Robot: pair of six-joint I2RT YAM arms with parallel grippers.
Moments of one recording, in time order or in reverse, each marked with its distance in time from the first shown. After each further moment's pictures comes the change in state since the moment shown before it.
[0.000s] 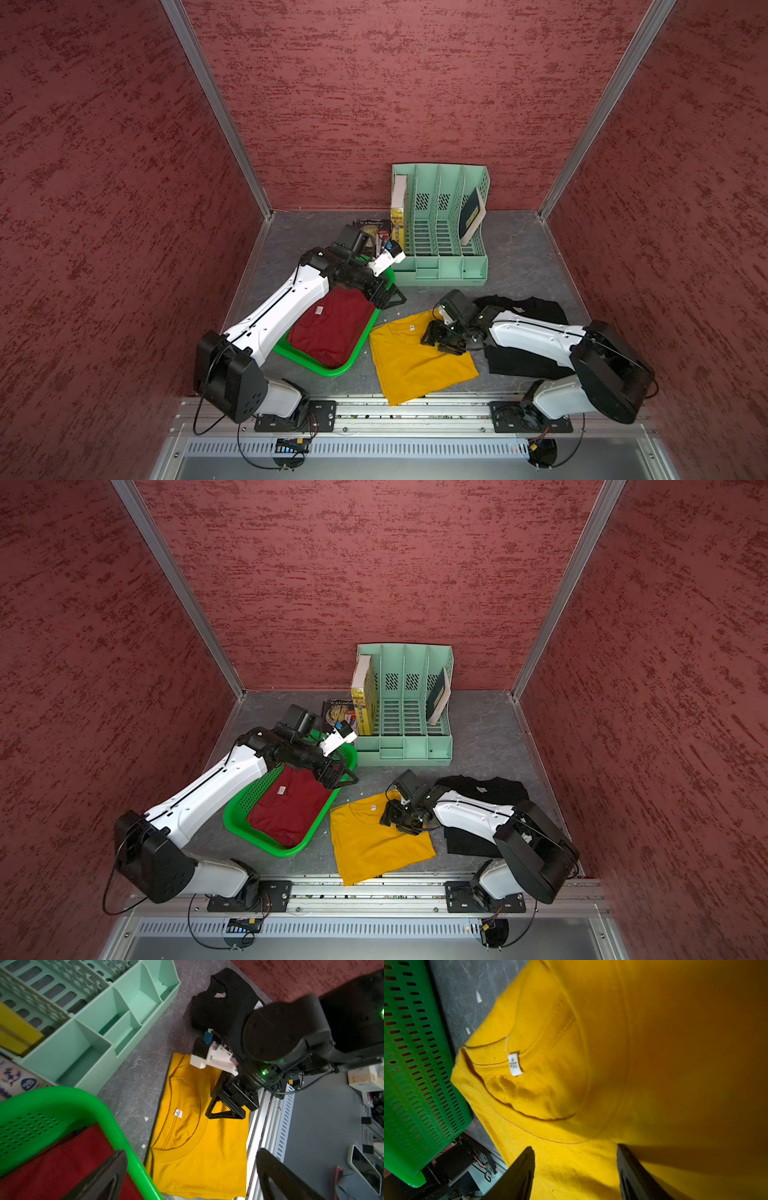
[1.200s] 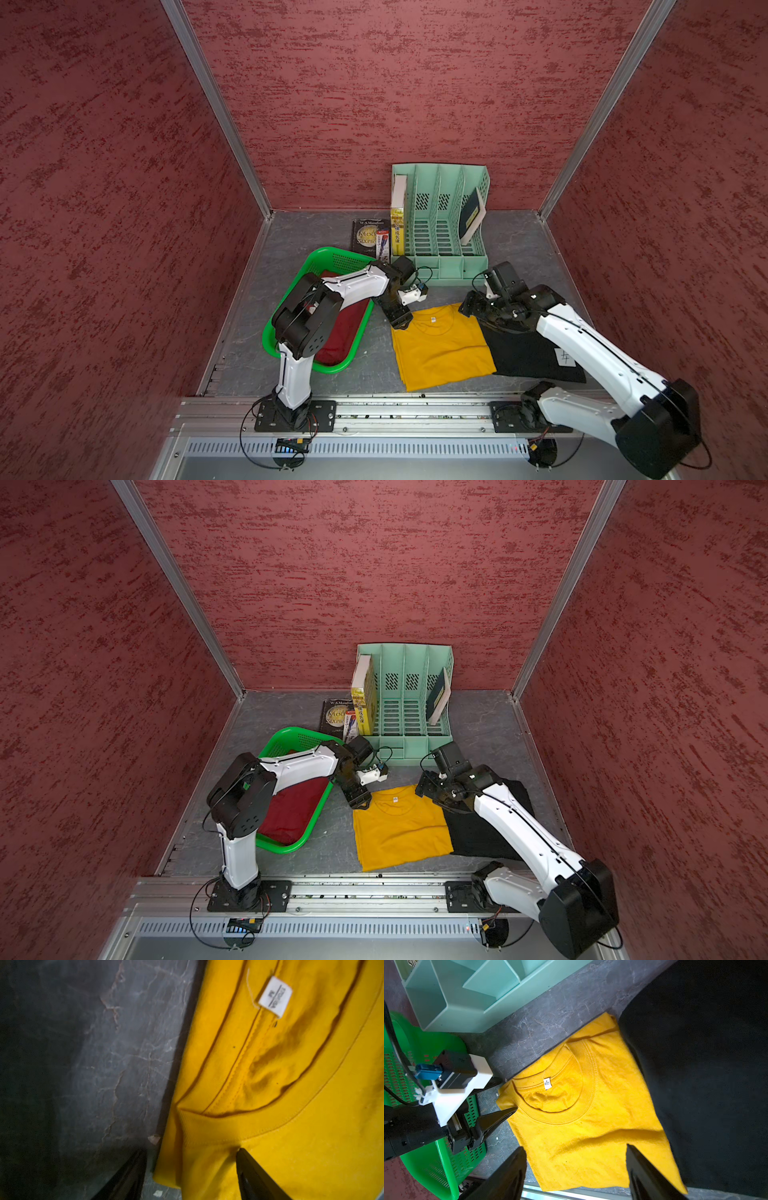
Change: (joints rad) left arm -0.148 0.531 0.067 0.029 -0.373 0.108; right arm -0.253 -0.286 0.243 -0.509 0.210 -0.103
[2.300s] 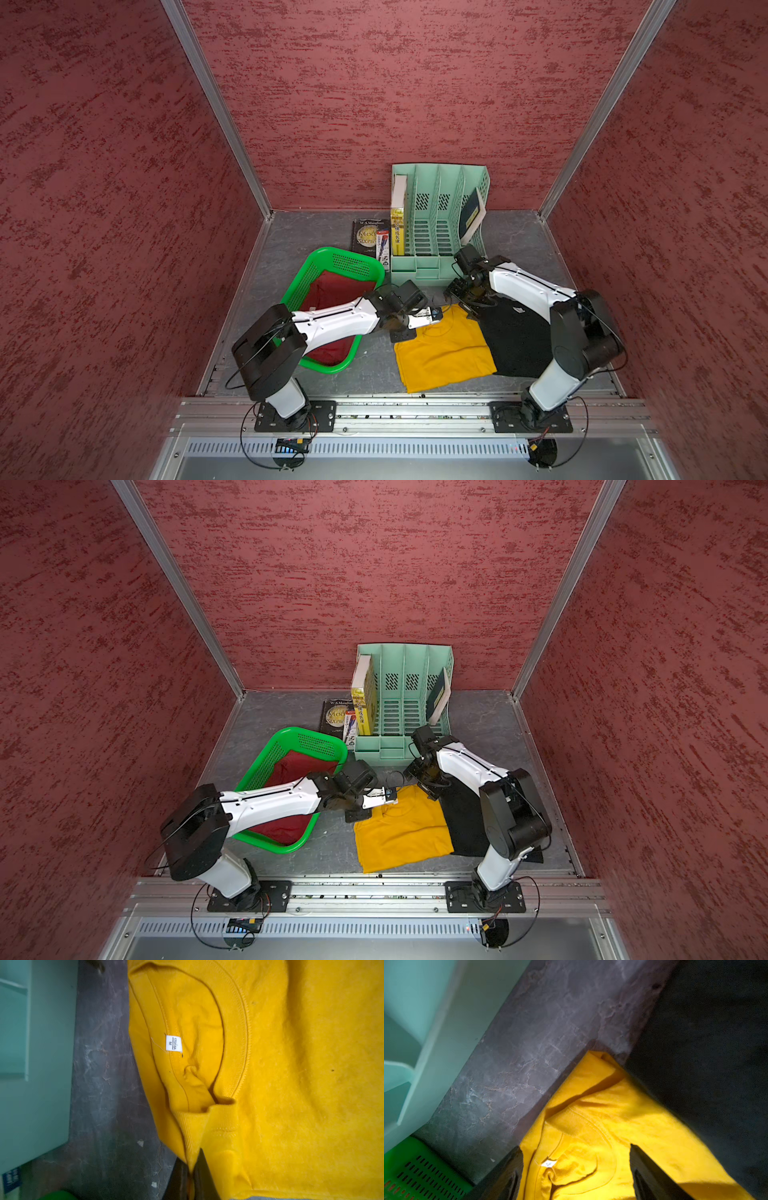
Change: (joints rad) left arm -0.244 -0.356 -0.333 0.336 -0.207 0.182; right arm -0.045 0.562 0.232 0.046 -0.024 0.303
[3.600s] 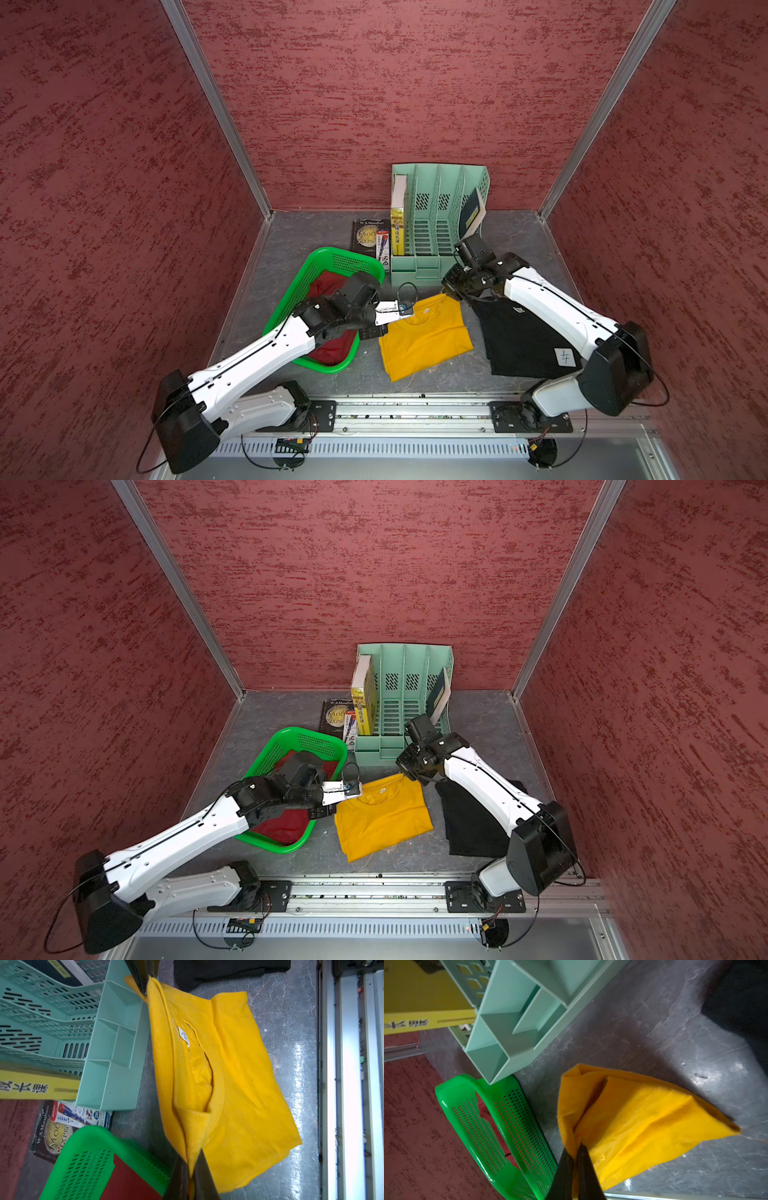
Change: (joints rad) left arm 0.182 -0.509 -0.047 -0.229 0.171 0.121; right arm 0.153 -0.236 0.108 -0.009 0.001 0.108
